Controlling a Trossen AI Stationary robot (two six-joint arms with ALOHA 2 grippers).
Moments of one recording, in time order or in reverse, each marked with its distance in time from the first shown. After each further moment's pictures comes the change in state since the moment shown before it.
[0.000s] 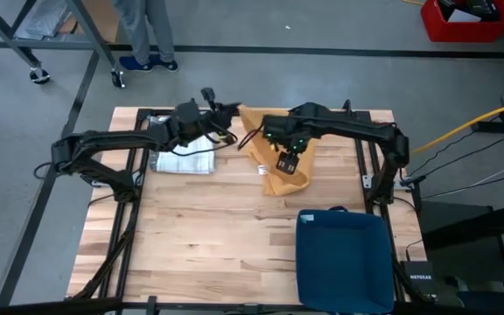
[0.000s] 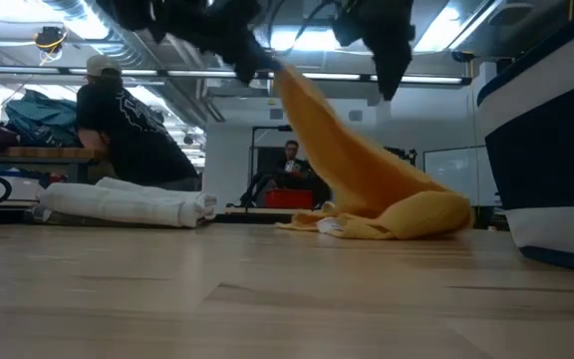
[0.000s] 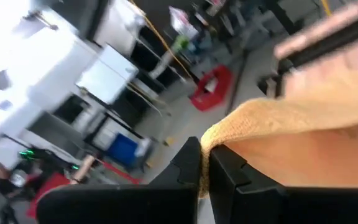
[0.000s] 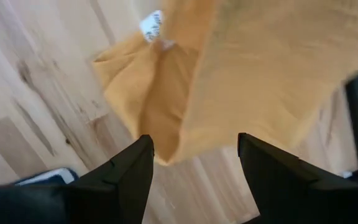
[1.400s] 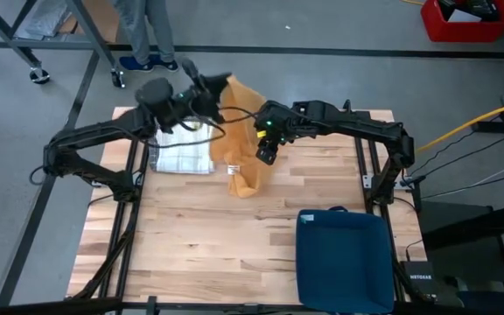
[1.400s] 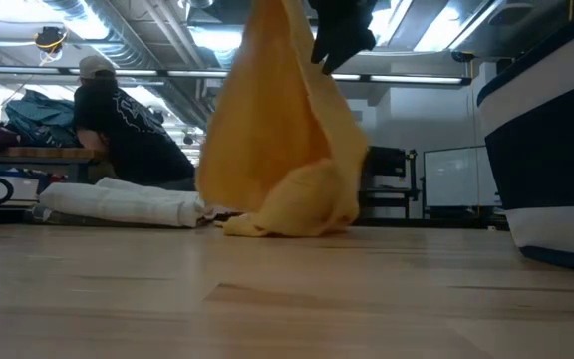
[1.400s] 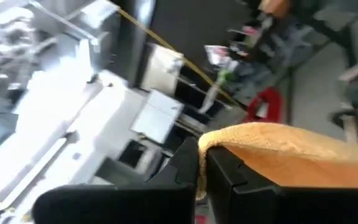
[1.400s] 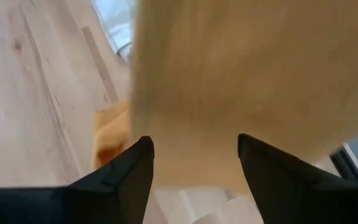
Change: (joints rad) left arm -0.080 -0.099 0.399 -0.278 -0.072 0.309; right arm 0.001 -0.049 -0.001 0.431 0.040 -0.025
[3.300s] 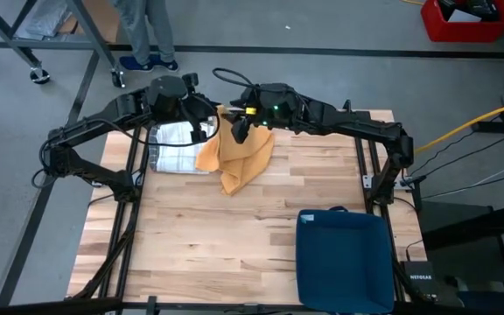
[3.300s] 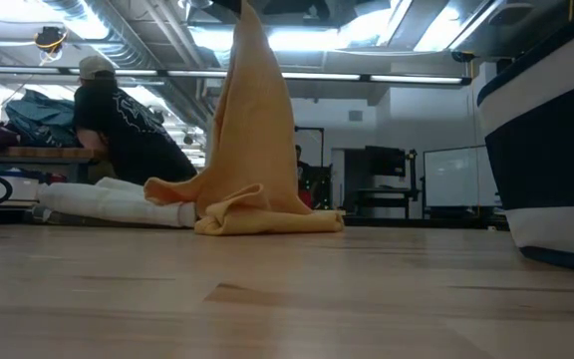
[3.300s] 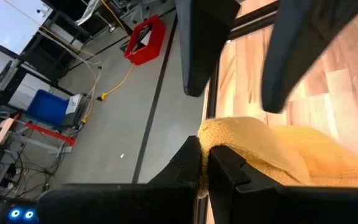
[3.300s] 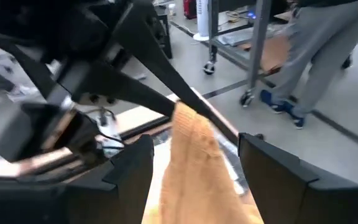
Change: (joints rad) left arm 0.055 0.003 0.198 -0.831 0.149 -0.508; right arm 0.001 0.005 0.000 0.688 0.037 0.013
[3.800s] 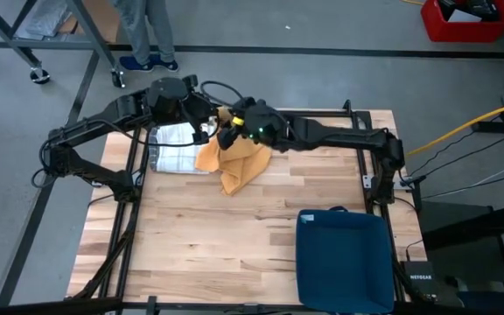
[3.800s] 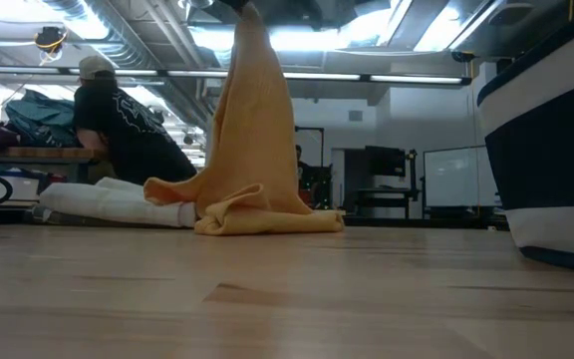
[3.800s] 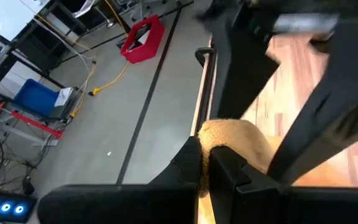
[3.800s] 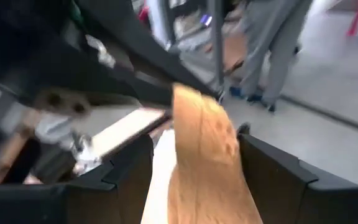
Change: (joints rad) left arm -0.011 0.000 0.000 0.002 -0.001 -0.108; right arm 0.090 0.088 0.000 0.062 0.282 0.201
